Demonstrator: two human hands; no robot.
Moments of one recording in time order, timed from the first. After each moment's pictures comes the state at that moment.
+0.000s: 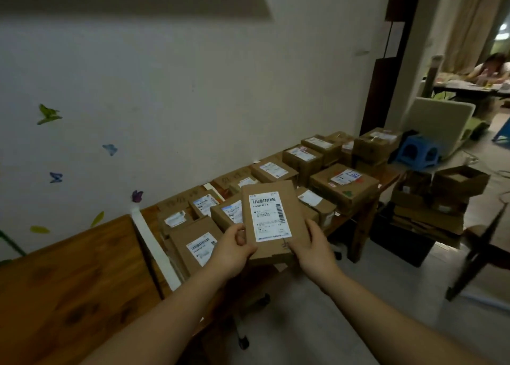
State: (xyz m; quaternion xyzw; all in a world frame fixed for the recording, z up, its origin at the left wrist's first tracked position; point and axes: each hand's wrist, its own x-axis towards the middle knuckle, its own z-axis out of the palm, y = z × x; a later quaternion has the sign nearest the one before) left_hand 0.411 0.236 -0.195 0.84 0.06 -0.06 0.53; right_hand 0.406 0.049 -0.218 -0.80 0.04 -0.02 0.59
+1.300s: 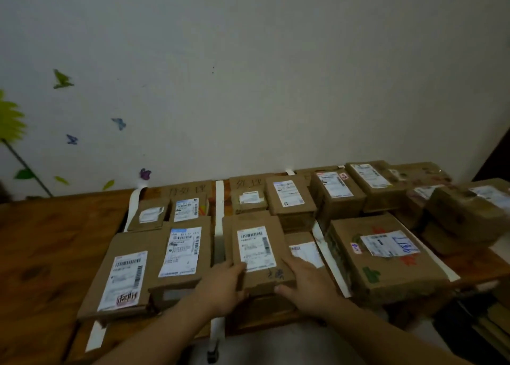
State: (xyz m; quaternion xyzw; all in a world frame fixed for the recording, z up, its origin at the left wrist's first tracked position) left_hand 0.599 0.088 -0.269 0.97 0.12 -0.07 0.20; right_hand 0.705 -0.103 -0.299 -0.89 -0.32 0.16 0.29
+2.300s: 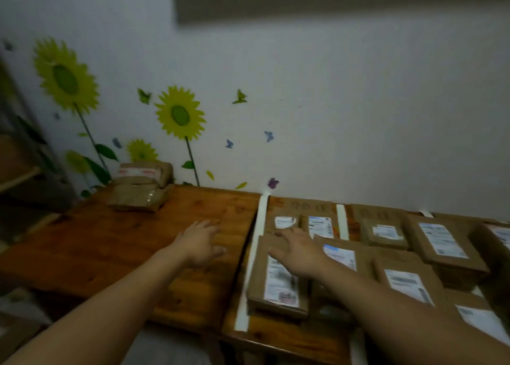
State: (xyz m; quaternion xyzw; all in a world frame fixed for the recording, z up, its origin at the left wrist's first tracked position) left_hand 0.395 0.384 -0.197 0.91 0.40 -0.05 0.14; right_hand 0.582 0.203 -0.213 -0.82 -0.51 0.17 0.20
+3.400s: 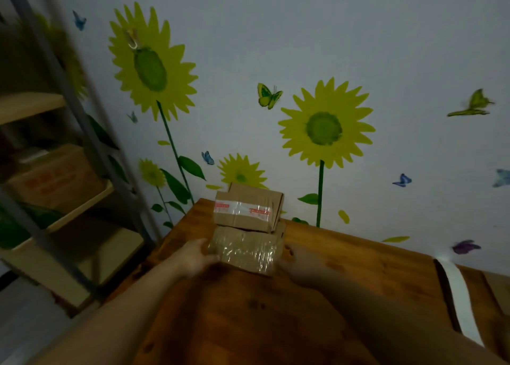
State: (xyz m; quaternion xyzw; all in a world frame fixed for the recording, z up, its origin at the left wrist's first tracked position) left_hand 0.220 0.905 -0.214 0.75 0.56 0.01 0.36; right_hand 0.444 0.789 -0.273 -0.78 -0.46 0.33 0.26
